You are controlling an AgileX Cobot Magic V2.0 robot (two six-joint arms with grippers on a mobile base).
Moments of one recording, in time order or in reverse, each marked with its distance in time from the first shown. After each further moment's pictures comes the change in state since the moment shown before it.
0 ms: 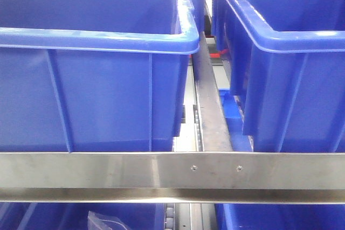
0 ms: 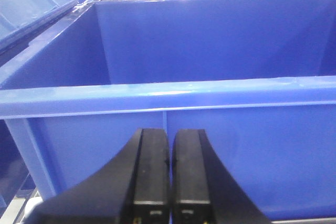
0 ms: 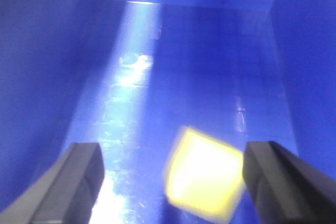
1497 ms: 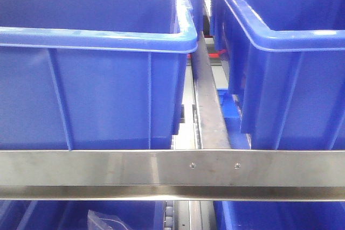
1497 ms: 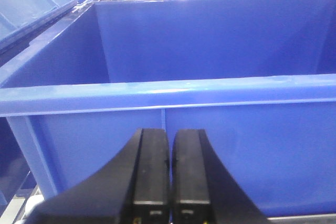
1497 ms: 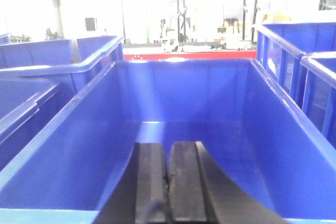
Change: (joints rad) left arm 0.000 0.000 0.000 0.000 0.000 0.000; right arm 0.000 -0.907 0.454 0.000 -0.101 0.046
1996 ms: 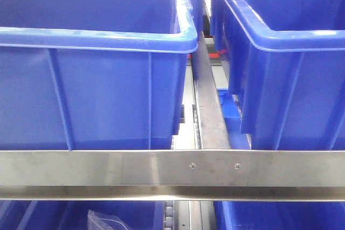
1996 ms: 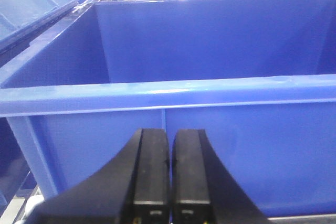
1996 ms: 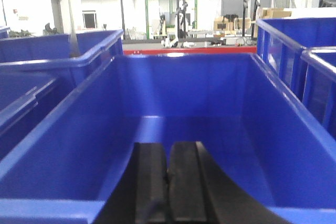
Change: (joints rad) left arm 0.000 0.000 0.000 0.000 0.000 0.000; right arm 0.000 -0.001 0.018 0.000 0.005 0.000
